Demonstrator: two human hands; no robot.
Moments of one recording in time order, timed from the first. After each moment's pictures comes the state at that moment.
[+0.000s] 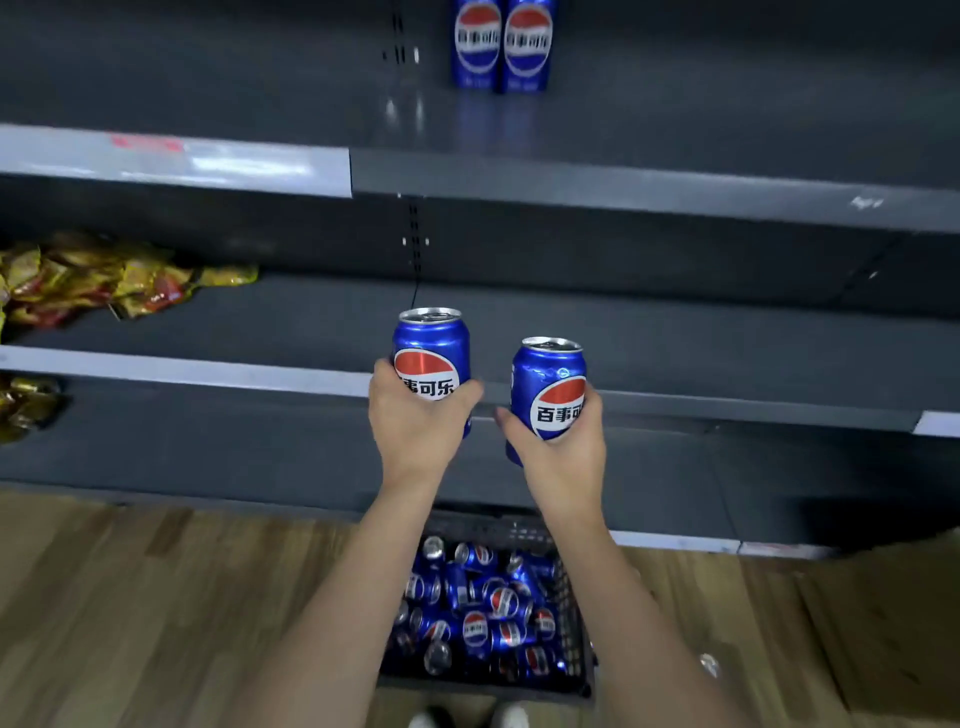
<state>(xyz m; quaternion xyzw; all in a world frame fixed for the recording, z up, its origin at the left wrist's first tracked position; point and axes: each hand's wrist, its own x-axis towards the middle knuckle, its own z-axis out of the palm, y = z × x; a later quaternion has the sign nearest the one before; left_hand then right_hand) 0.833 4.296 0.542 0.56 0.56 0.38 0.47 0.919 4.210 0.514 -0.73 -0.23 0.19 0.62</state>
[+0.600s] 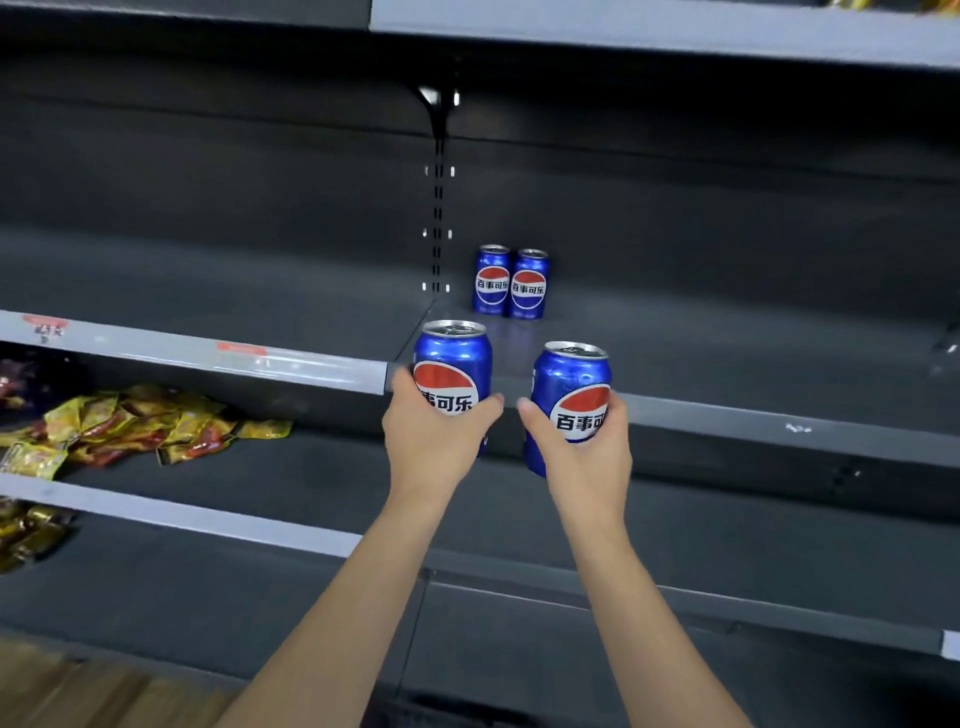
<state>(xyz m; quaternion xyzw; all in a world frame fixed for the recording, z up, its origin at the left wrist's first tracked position) 0.863 4.320 0.695 0.58 0.44 0.51 0.45 0.966 4.255 0.672 -0.65 -0.30 0.11 0.69</state>
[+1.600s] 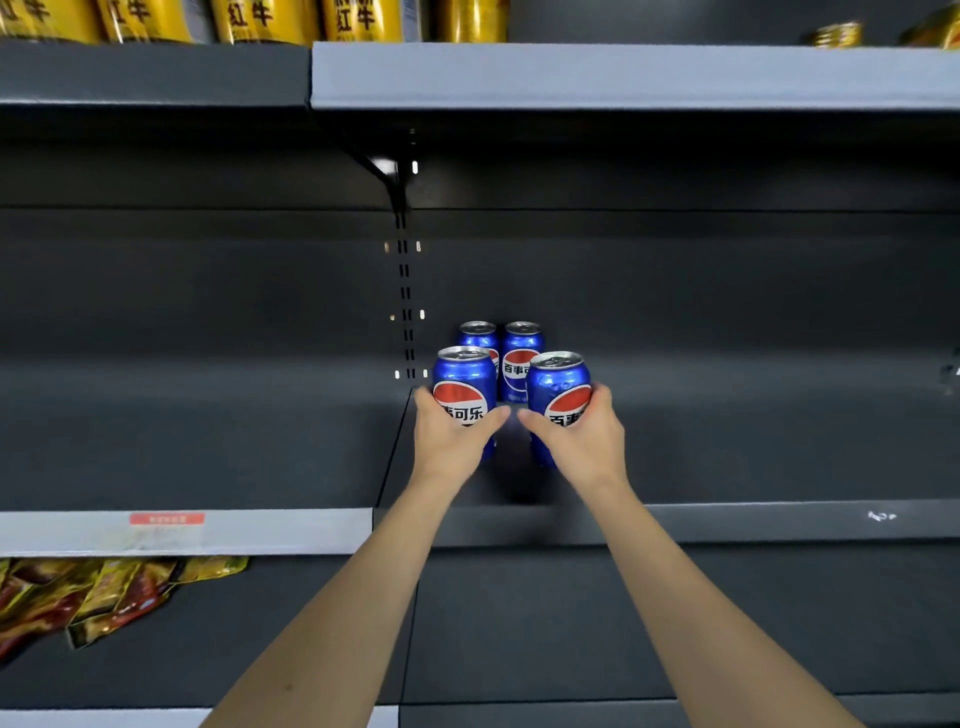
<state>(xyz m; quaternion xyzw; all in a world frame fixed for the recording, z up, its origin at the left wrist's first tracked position) 0.959 4.516 0.705 0.65 0.35 0.45 0.50 1.064 4.422 0.708 -0.73 -0.31 0.04 0.61</state>
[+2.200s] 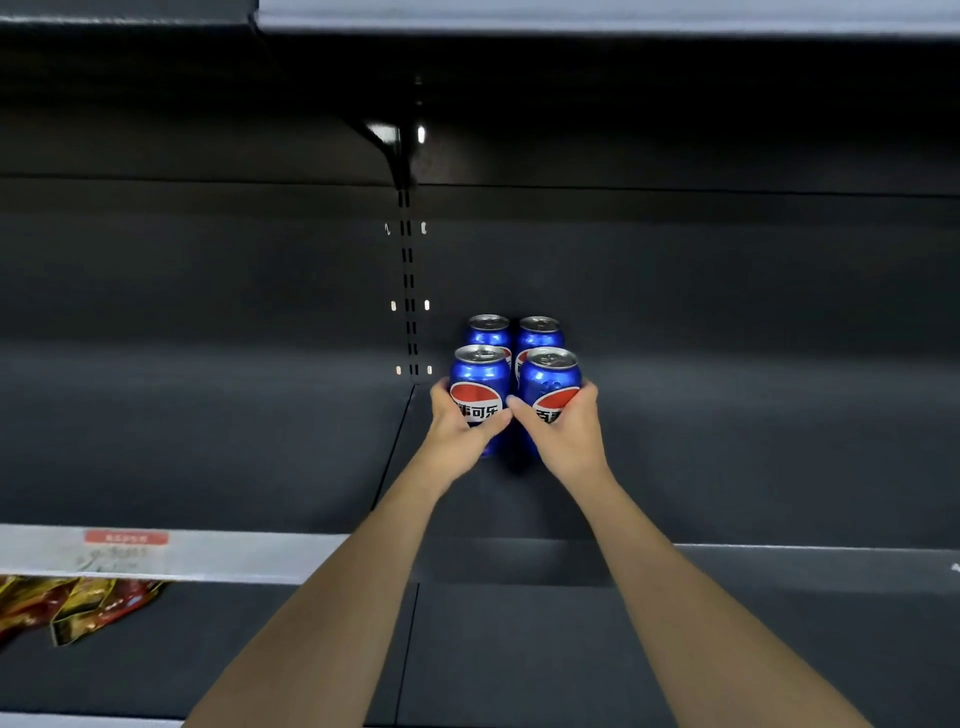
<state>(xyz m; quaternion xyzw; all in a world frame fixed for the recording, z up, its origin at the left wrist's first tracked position) 0.998 4.582 0.674 0.67 0.30 0.35 0.58 1.109 4.502 0.674 -0.69 -0.36 0.08 0.62</state>
